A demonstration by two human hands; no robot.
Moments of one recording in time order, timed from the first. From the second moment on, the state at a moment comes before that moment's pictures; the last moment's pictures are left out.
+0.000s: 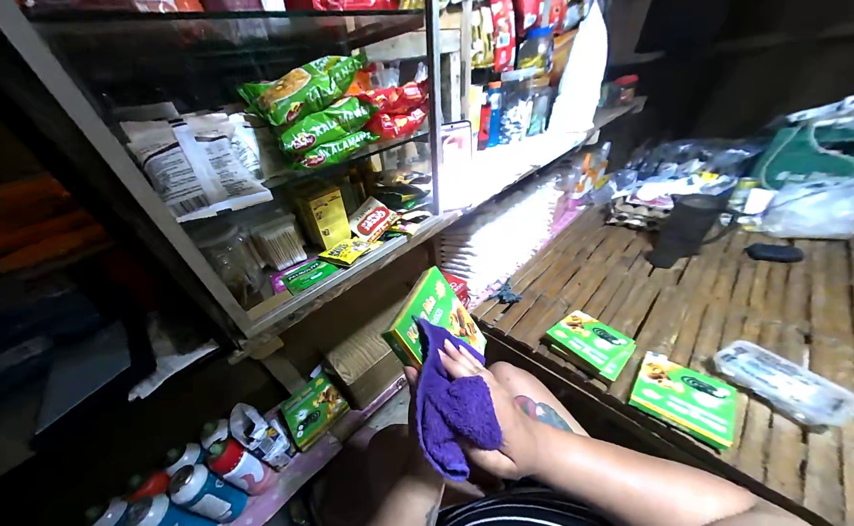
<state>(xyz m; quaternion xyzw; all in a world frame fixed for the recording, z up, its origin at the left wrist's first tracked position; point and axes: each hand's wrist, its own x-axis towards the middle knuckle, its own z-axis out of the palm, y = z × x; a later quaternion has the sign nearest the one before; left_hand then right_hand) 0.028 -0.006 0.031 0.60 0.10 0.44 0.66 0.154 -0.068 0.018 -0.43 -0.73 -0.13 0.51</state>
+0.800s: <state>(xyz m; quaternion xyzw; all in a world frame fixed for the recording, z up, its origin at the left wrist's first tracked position) 0.044 -0.023 0.027 0.66 0.07 0.32 0.67 0.226 -0.068 0.046 -0.50 -0.58 -0.12 0.63</state>
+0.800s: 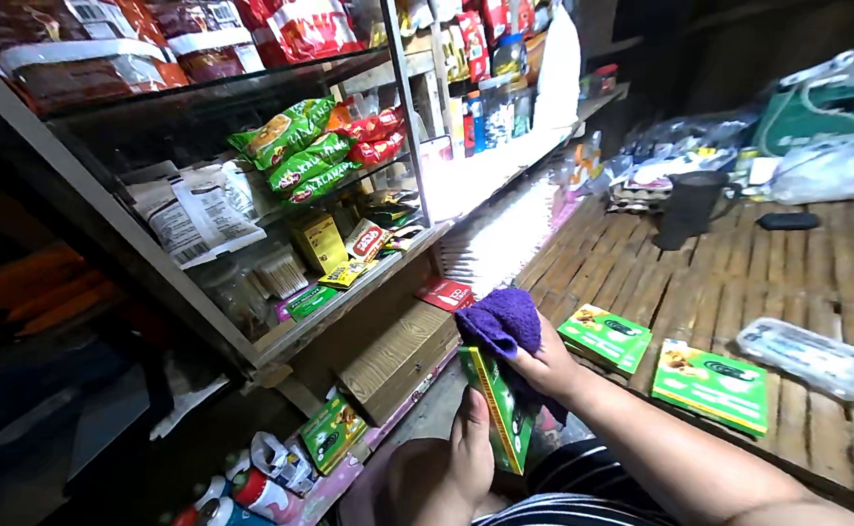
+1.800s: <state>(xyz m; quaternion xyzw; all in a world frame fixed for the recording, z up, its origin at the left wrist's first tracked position) 0.041 -0.017 0.031 0.67 0.05 0.30 0.68 0.231 -0.078 0.050 -0.51 -0.60 -0.18 0.59</state>
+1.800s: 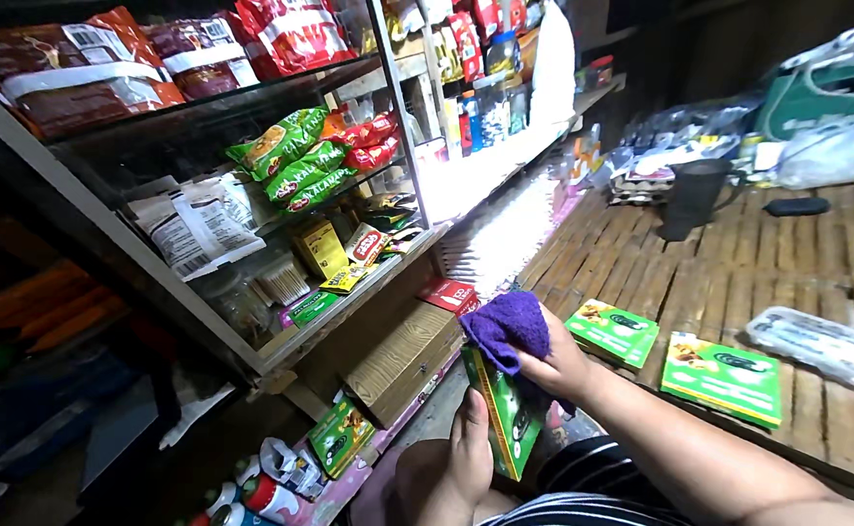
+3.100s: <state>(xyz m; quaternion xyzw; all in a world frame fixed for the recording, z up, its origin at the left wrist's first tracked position) 0.014 -0.016 0.085 0.51 0.08 0.42 0.74 0.156 -0.057 0.004 -0.37 -0.75 -0.10 0.53</state>
